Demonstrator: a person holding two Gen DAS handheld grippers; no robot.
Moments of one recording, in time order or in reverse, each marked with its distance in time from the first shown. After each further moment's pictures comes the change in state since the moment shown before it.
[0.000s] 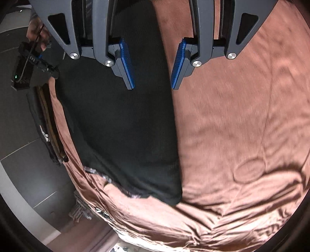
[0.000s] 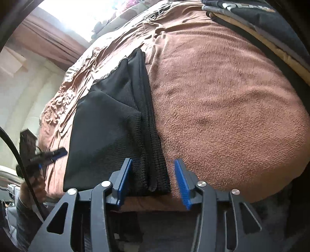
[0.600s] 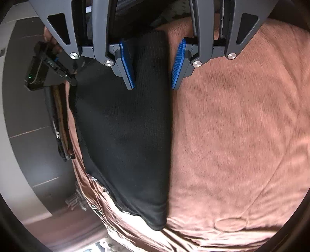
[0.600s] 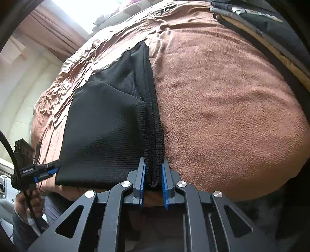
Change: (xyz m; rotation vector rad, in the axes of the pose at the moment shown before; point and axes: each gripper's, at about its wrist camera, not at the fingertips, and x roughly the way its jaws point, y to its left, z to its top) left arm 0.000 0.018 -0.064 -0.178 0.018 -0.150; right arm 0.006 0.024 -0.009 -0.072 0.010 -0.085
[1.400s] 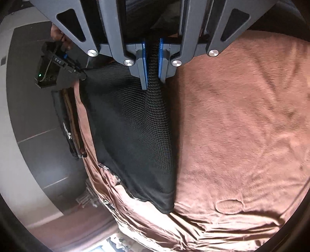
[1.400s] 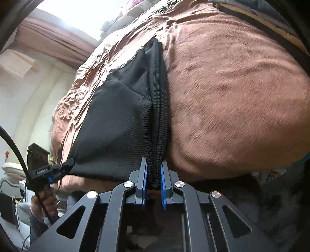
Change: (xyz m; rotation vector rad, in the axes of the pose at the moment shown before) left arm -0.043 -0.006 0.000 0.068 -0.037 -0.024; right arm -0.004 -0.007 -0.028 0.086 0.020 0.196
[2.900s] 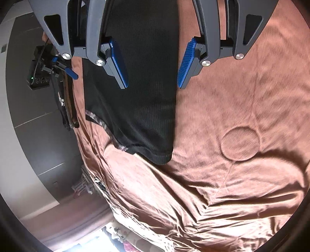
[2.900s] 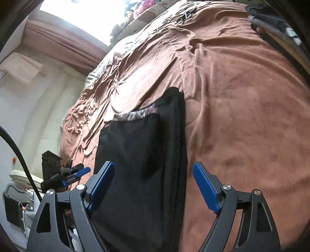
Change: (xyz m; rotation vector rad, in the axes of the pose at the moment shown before) left arm 0.027 0.022 0.127 -0.020 -0.066 -0.003; right arm 0.078 0.005 0.162 -0.031 -0.027 0.084
